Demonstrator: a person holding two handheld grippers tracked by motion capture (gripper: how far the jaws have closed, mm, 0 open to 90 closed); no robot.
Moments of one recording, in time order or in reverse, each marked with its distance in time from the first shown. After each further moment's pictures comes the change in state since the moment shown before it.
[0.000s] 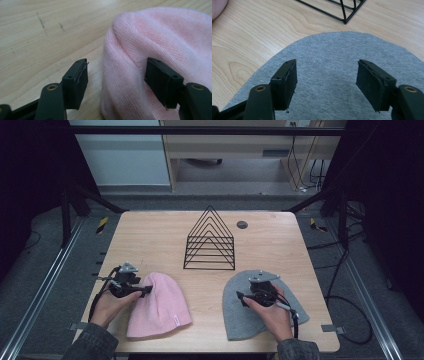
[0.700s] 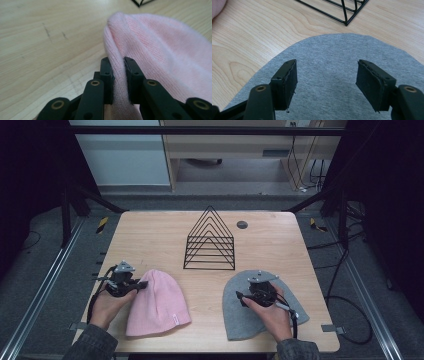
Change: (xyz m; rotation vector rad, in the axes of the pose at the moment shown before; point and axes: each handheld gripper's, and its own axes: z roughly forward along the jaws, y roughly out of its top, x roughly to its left) left arm -0.004 0.004 -0.028 -0.087 0.000 -0.014; right arm 0.002 0.002 -0.001 -0.006 -0.010 -0.019
